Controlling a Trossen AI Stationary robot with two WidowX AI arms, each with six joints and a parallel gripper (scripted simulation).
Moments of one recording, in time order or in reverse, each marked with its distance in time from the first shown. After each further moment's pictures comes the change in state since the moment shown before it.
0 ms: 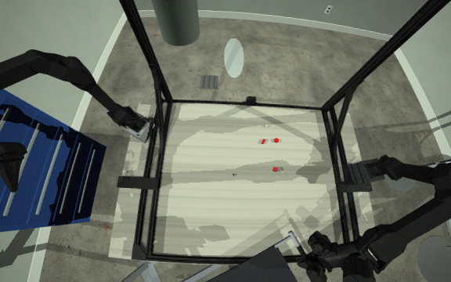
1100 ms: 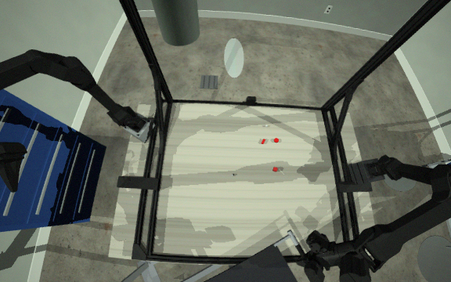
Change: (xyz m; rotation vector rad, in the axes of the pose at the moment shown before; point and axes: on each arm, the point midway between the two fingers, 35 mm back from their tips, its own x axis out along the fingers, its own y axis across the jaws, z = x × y) left arm 0.008 -0.009 0.000 0.001 0.000 -0.016; right arm 0.000 0.000 0.000 0.000 0.000 0.000
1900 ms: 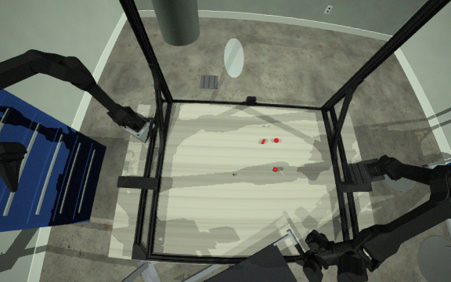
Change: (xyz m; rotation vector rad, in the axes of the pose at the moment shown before) left arm 0.005 -0.006 0.000 0.000 0.000 -0.014; right arm 0.000 0.000 0.000 0.000 0.000 0.000
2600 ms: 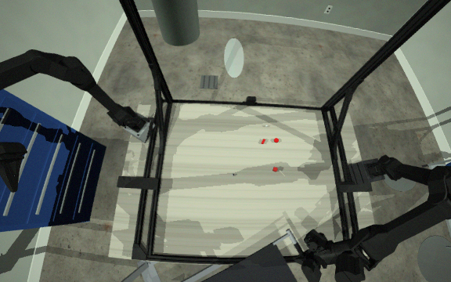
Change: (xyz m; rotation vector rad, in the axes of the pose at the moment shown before) left arm 0.006 -0.006 0.000 -0.001 0.000 -0.010; right arm 0.000 0.000 0.000 0.000 0.000 0.000
